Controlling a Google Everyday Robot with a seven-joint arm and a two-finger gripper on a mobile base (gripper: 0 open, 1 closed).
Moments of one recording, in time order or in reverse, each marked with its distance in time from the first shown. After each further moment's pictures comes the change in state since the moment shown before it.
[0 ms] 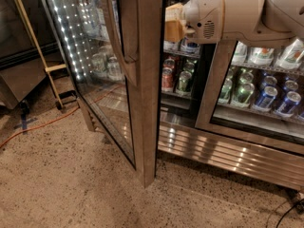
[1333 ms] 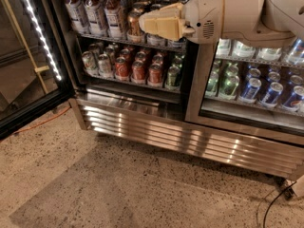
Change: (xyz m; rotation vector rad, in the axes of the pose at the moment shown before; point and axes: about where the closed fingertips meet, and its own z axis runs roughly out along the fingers) arm 0.000 0.000 0.000 0.000 0.000 0.000
